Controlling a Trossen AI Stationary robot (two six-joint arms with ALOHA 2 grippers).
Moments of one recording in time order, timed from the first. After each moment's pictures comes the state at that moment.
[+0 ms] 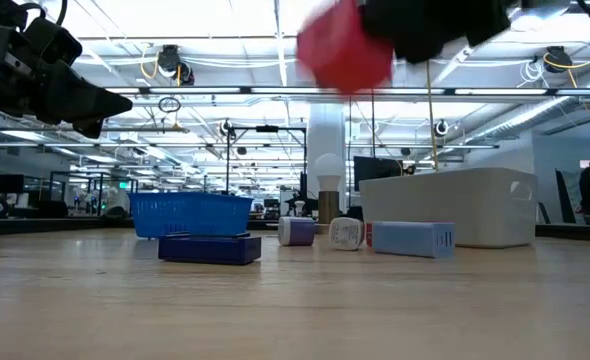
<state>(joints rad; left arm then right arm) -0.03 0.12 0.02 0.01 -0.05 -0.06 0.31 1.73 1.01 0.22 -0.36 -0.17</state>
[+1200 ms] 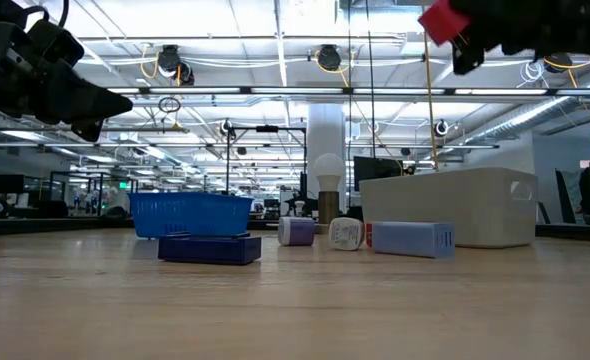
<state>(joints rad) -0.03 0.12 0.02 0.01 -0.05 -0.12 0.13 0.71 0.27 0.51 -0.05 -0.01</state>
